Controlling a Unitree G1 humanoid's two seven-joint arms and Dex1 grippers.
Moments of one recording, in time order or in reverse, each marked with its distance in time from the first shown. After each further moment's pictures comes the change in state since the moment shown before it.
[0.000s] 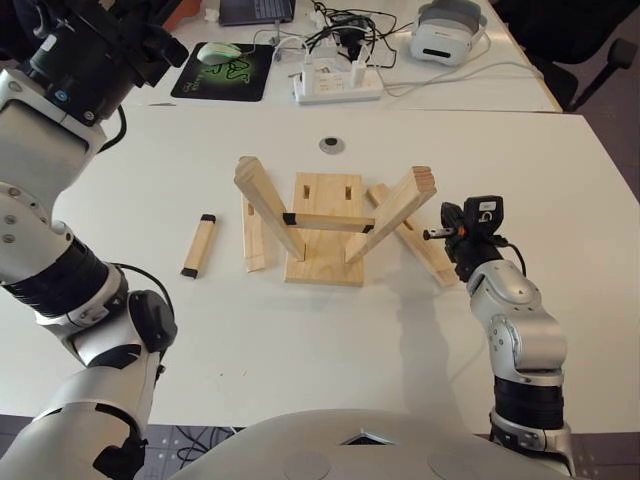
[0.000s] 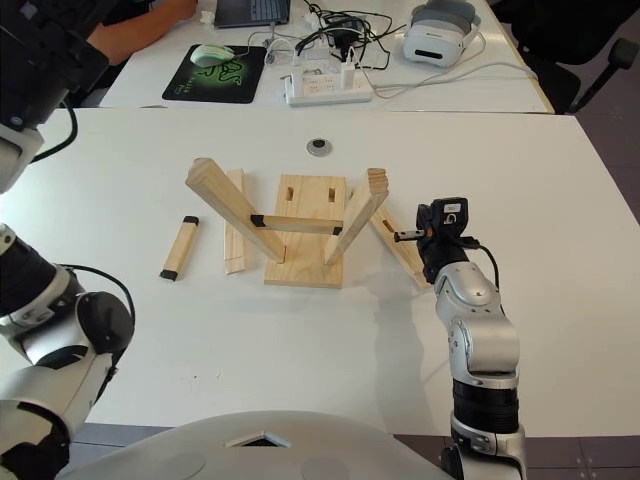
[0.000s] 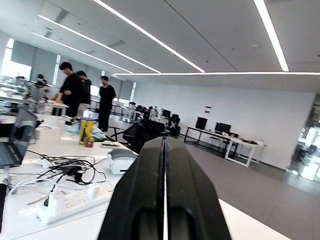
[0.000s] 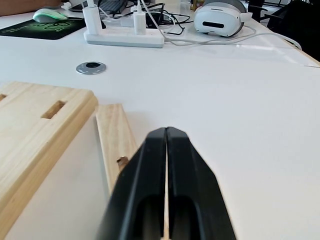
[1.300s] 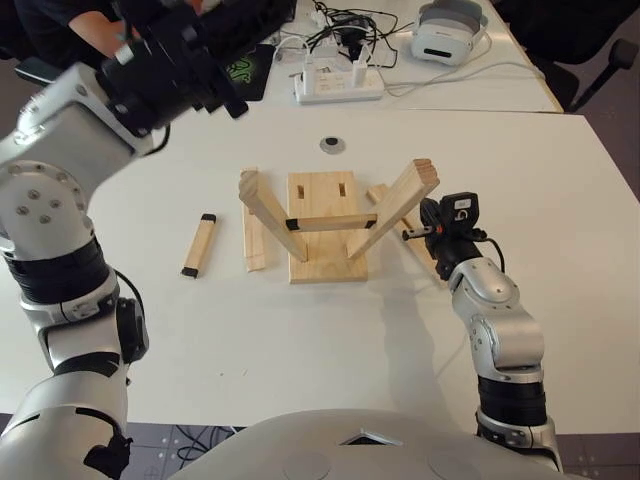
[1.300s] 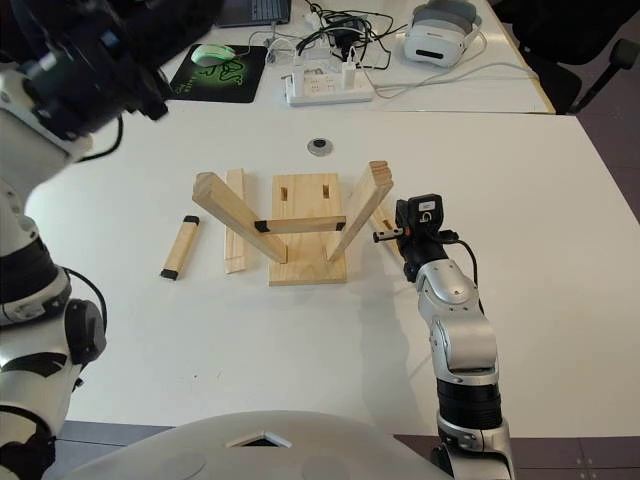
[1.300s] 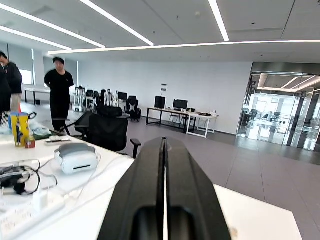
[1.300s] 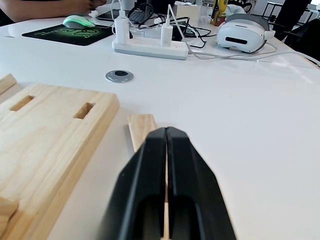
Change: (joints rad) left arm -0.045 0.117 -0.264 0.100 -0.078 -0.225 -0.161; right arm -0.013 0.040 0.082 0.001 -0.076 -0.043 0.020
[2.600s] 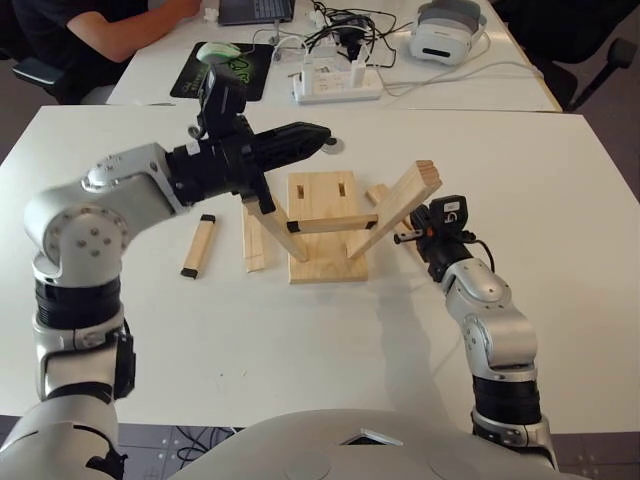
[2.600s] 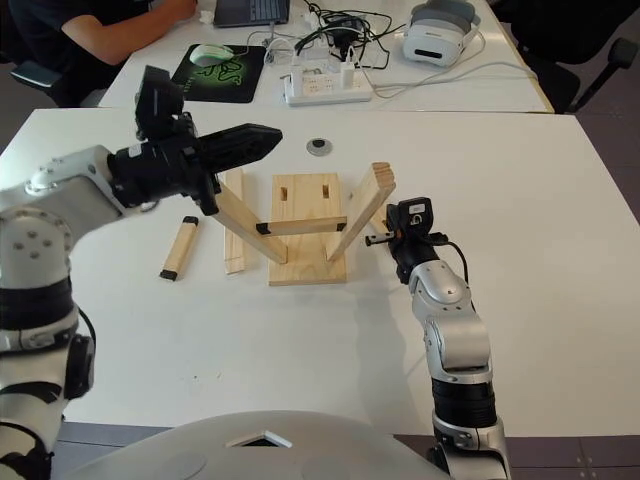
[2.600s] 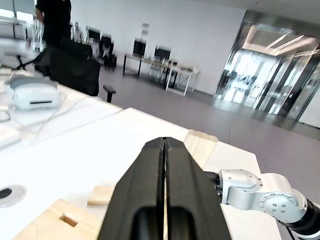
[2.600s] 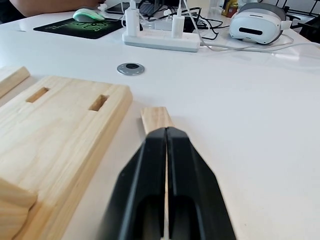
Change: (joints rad) left arm 0.329 0.019 -0.240 -0.120 0.168 -0.059 -0.216; right arm -0.026 0.009 0.021 0.011 0.001 0.029 0.033
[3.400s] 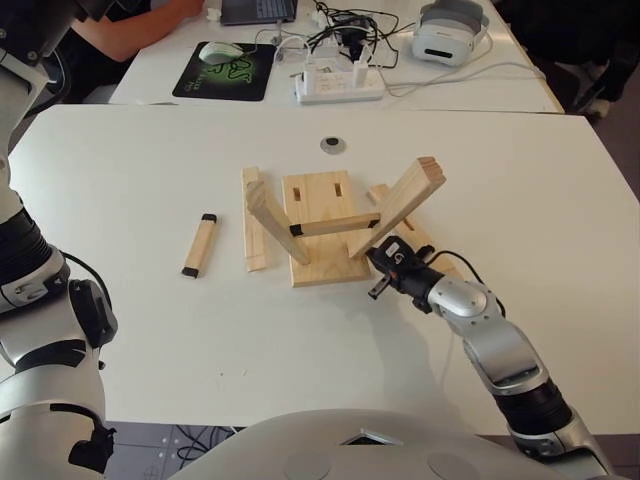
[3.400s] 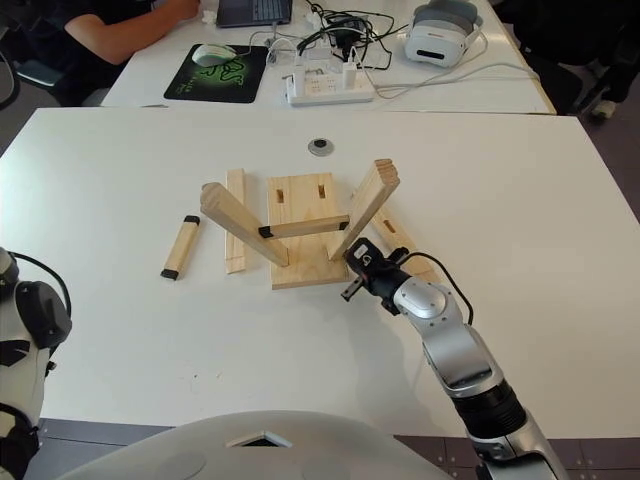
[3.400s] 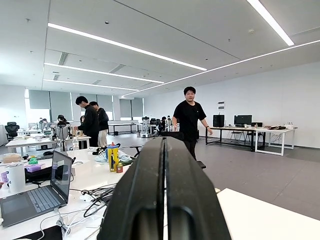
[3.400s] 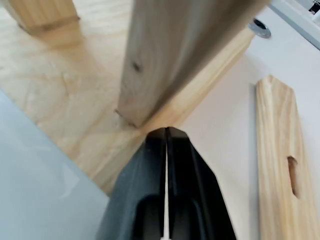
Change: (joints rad) left arm -0.340 0.112 0.320 0.252 0.088 -0.092 0.158; right arm 0.036 -0.258 0.305 -0.052 -0.106 -0.014 0.313
